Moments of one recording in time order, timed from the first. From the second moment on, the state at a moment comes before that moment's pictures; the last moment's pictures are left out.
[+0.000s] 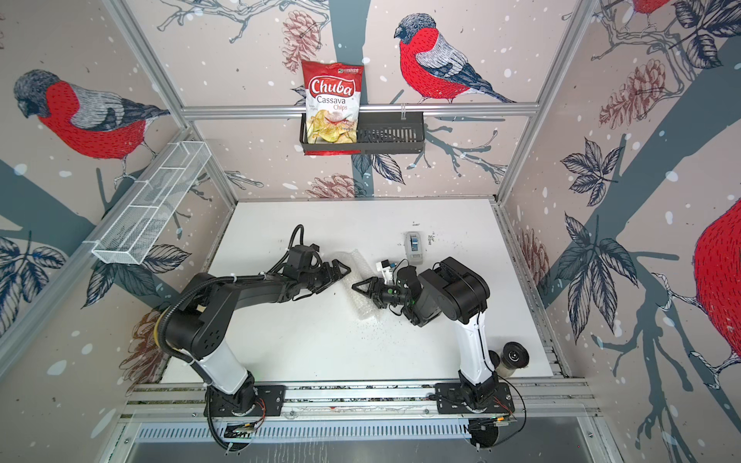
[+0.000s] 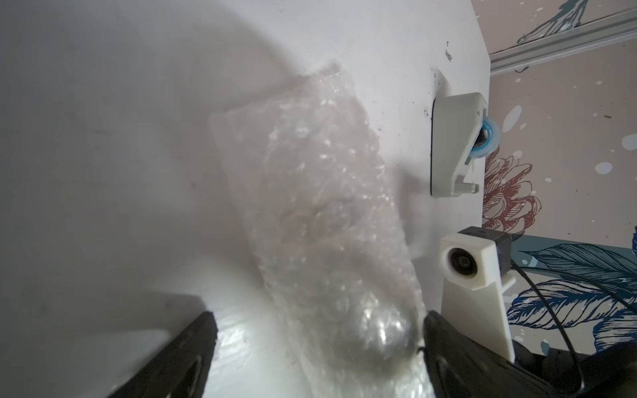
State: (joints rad) left arm -0.43 1.74 0.77 0.22 0.43 -0.84; right arm 0.62 2.09 0.60 1.20 -0.77 1.21
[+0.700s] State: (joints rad) left arm -0.48 1.81 0.80 0.31 0.38 -0.93; right arm 0.65 2.12 0.64 1.23 -0.77 1.21
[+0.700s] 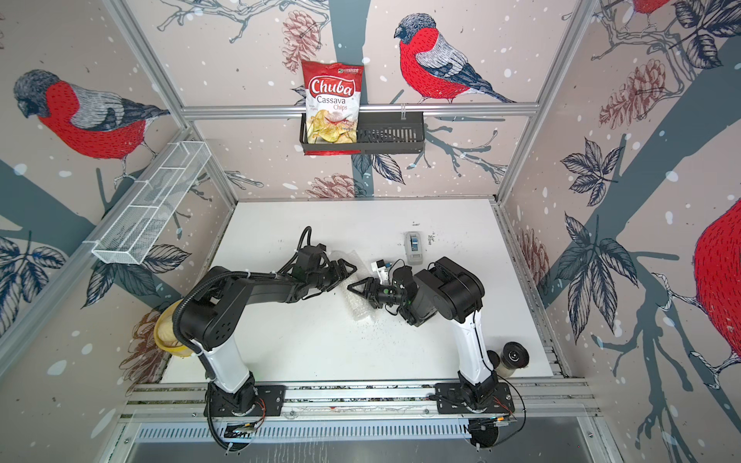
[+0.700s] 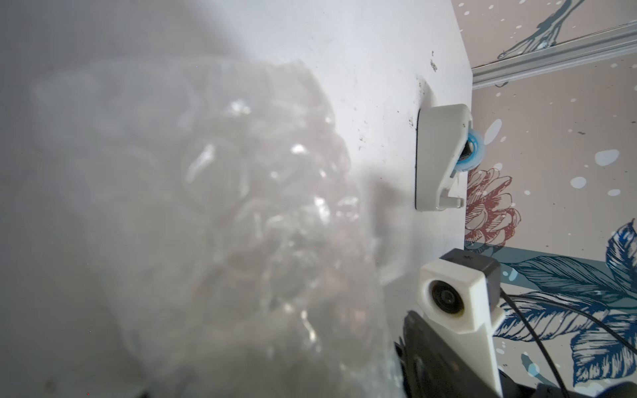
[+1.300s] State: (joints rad) left arm -0.56 1.87 0.99 0.06 0.14 -0.89; right arm 0.67 1.96 0.69 0.85 -0.70 0.98
